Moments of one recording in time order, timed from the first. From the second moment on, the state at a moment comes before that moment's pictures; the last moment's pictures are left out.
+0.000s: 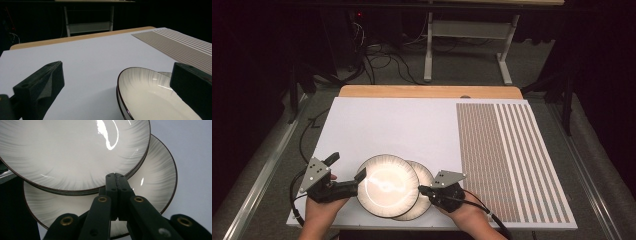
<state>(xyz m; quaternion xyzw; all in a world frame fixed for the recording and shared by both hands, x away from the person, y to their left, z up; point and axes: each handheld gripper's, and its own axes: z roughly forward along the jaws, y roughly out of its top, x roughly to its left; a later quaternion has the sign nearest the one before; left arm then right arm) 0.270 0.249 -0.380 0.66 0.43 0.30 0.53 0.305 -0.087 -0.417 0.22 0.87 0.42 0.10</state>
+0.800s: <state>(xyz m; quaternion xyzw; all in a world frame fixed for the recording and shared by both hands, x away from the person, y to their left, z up) 0.270 0.249 -0.380 0.66 0.43 0.29 0.54 0.305 -0.087 -0.416 0.22 0.87 0.42 0.10</state>
